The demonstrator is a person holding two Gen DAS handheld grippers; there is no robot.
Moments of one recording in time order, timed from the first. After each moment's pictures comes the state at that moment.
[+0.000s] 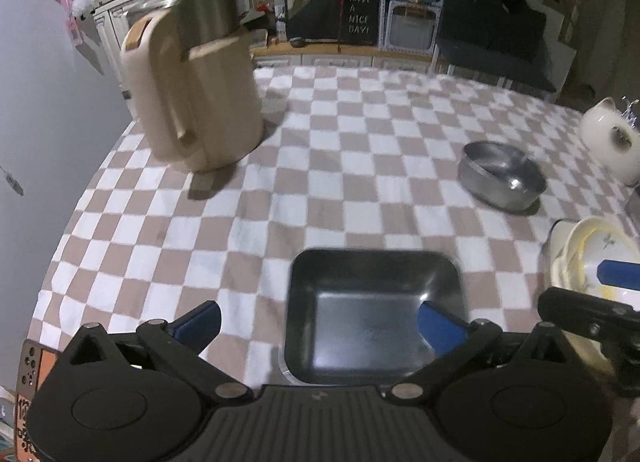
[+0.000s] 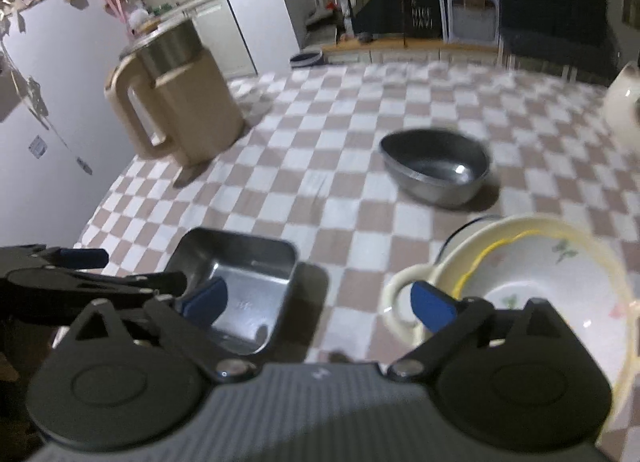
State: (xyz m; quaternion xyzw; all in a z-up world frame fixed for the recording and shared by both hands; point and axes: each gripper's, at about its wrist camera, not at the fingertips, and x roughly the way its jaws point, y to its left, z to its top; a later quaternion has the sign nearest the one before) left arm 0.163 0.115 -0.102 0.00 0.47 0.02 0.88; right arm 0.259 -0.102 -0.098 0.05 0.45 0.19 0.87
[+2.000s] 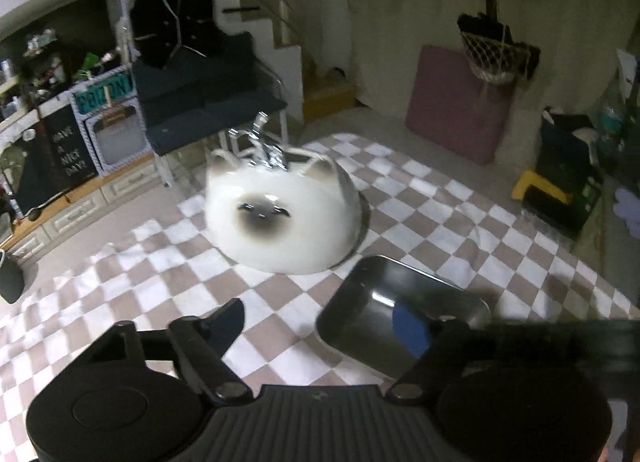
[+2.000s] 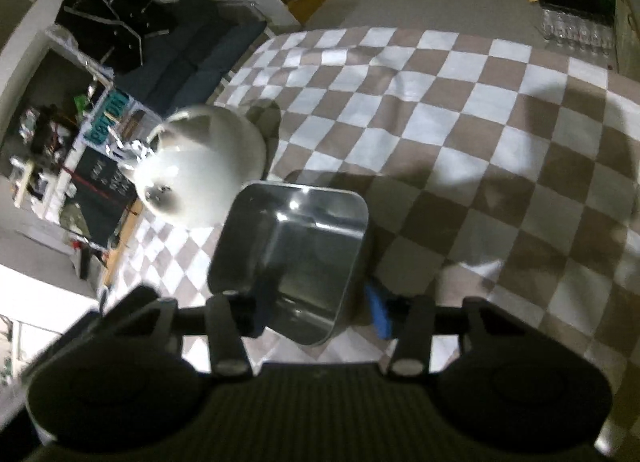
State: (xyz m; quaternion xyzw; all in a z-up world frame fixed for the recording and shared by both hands) left arm 0.316 -0.324 -0.108 0.15 0.35 -0.33 0.86; right arm 0.298 -0.472 -0.164 0.43 0.39 -0.22 0.78
